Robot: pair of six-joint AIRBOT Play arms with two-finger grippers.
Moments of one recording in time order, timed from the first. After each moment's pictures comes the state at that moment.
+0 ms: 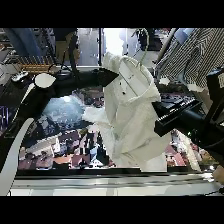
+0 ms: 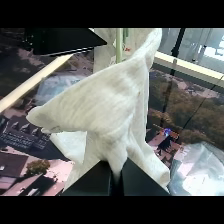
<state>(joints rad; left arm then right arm) -0.35 -1.55 1.75 0.31 -0.85 -0.93 0.59 -0.64 1.14 -1.71 0.82 1.65</state>
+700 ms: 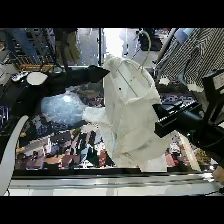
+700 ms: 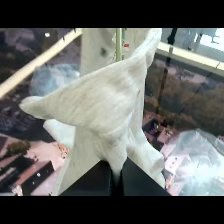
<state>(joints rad) -0.26 -1.54 1.75 0.14 -0.97 -0.83 0.59 -0.64 1.13 -1.73 0.88 1.66</state>
